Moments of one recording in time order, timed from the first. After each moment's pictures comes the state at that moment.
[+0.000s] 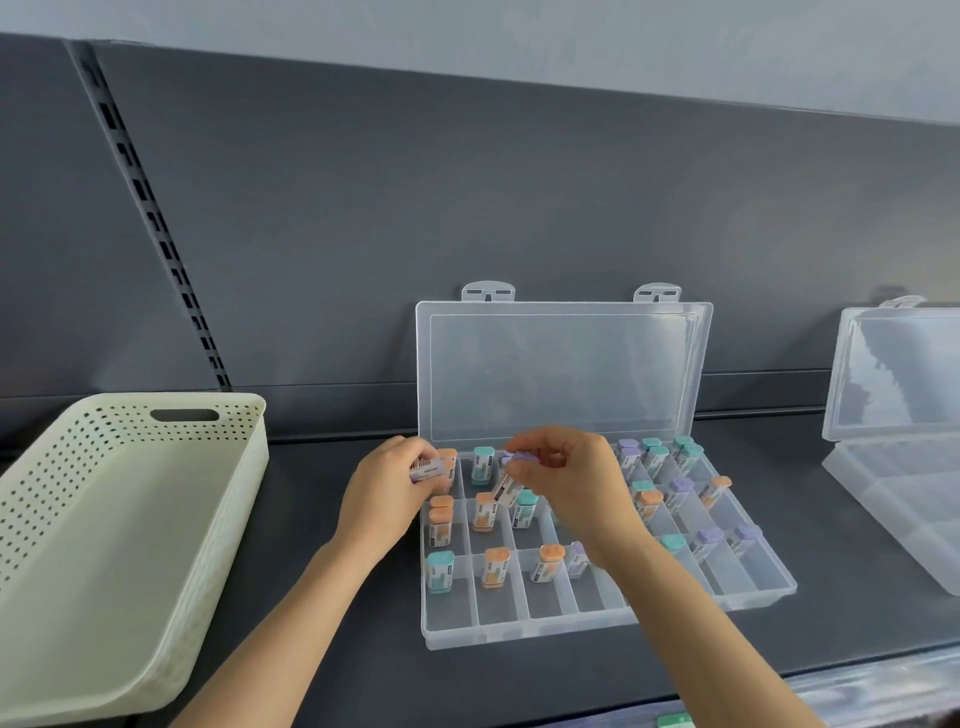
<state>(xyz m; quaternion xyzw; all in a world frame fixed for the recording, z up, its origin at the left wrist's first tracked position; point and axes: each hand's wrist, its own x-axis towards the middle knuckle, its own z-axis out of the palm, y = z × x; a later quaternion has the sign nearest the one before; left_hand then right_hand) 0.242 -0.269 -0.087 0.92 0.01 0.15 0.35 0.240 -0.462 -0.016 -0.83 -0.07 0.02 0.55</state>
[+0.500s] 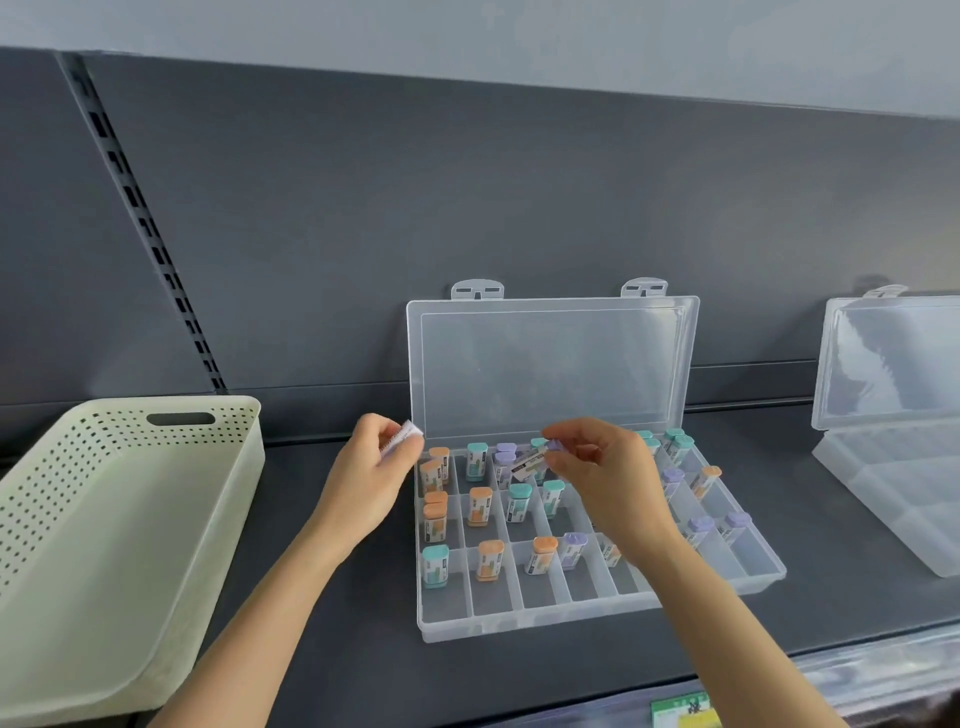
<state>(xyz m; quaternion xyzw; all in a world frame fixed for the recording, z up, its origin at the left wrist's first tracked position) 0.221 -0.270 -0.044 0.86 0.09 0.08 0.50 0.241 -0.495 -0.022 -0.87 -0.05 -0.05 0.49</state>
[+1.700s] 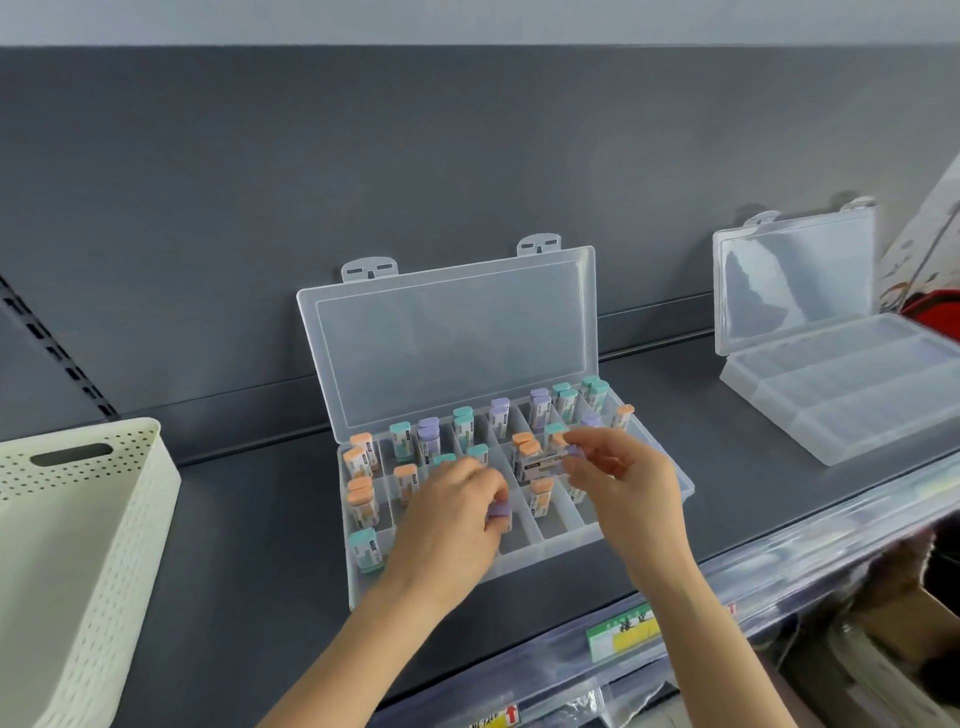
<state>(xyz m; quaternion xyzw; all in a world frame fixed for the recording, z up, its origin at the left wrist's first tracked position) 0.181 -0.391 -0.051 0.94 -0.18 0.09 0.26 0.180 -0.559 -0.041 -0.80 0.08 -0.14 0.58</state>
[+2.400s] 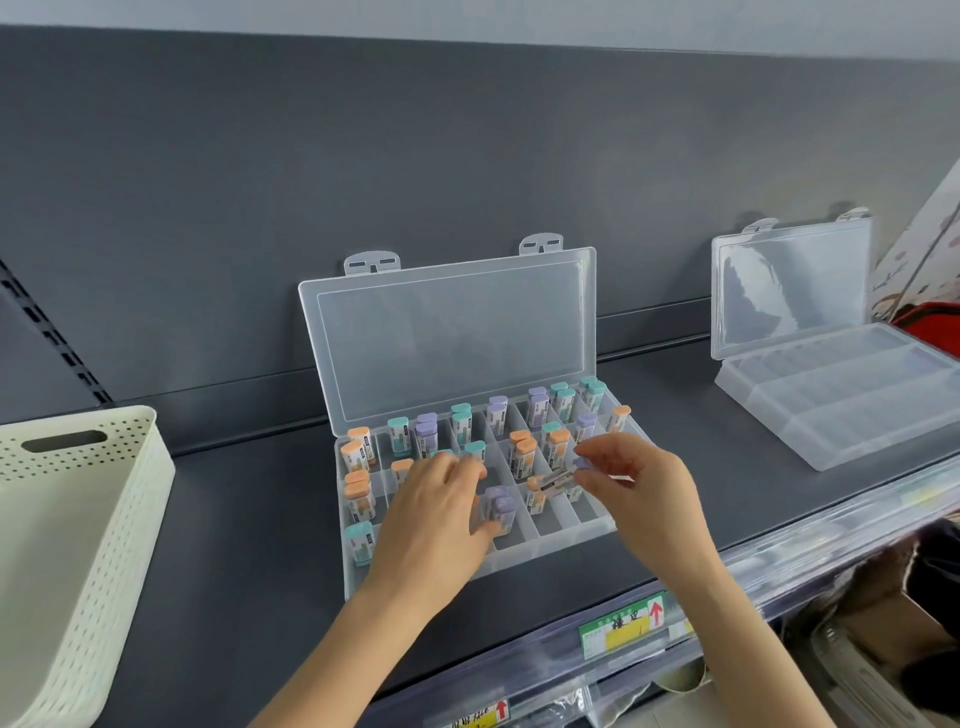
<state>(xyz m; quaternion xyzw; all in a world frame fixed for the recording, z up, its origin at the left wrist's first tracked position) 0.178 -0.384 -0.055 0.97 -0.14 0.07 0.20 0.177 -0.581 -0.039 -0.87 0.04 -0.11 0.48</state>
